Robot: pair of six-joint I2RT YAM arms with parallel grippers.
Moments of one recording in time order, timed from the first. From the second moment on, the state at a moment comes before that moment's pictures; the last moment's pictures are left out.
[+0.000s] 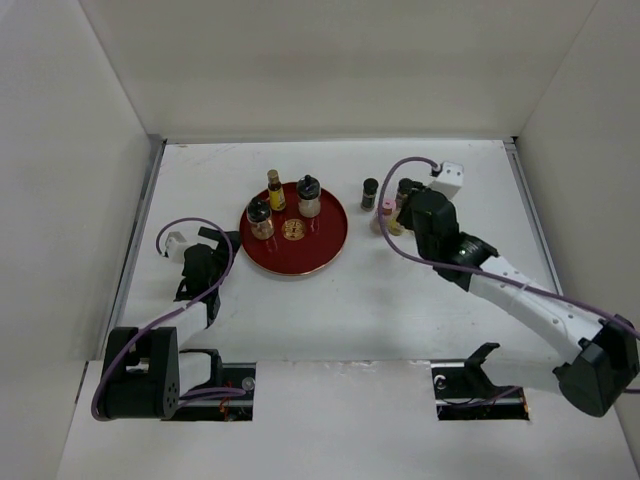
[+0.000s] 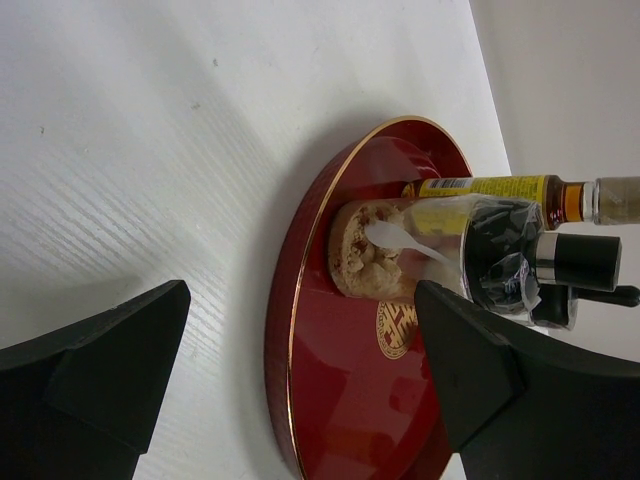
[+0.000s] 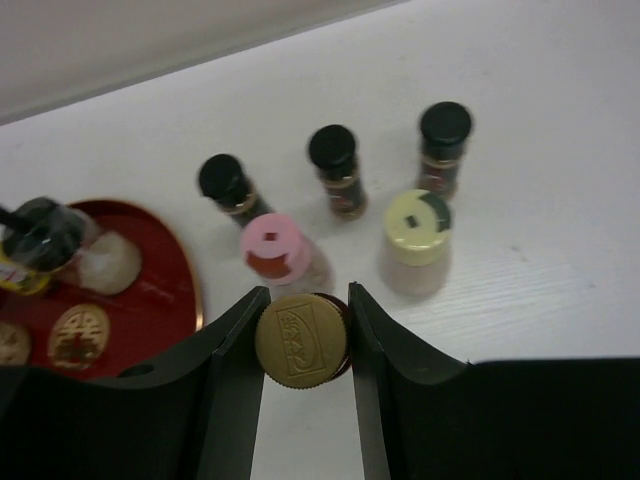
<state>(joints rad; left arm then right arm) -0.02 1.17 0.22 0.53 -0.15 -1.09 0.64 1.14 0.91 -0.15 0.71 0.47</state>
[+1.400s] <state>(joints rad) 0.01 1.19 0.22 0.54 -0.13 -1.09 0.92 2.12 1.65 0.12 0.50 0.29</state>
